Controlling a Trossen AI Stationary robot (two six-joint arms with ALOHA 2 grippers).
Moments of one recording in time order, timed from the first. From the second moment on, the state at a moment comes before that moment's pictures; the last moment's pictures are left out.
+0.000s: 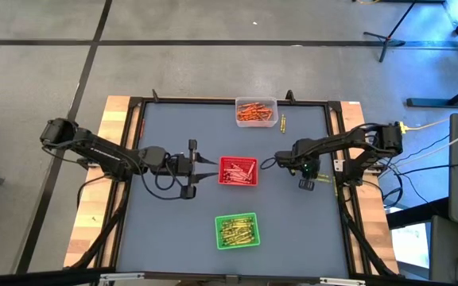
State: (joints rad) left arm -0.16 1.24 0.51 0.77 -0.18 0.25; right arm -0.14 1.61 0.72 -1.06 0.04 0.17
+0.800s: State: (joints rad) left arm -0.16 1.24 0.51 0.75 -0.18 0.25; right arm -0.05 1.61 1.09 -1.15 0.14 0.15
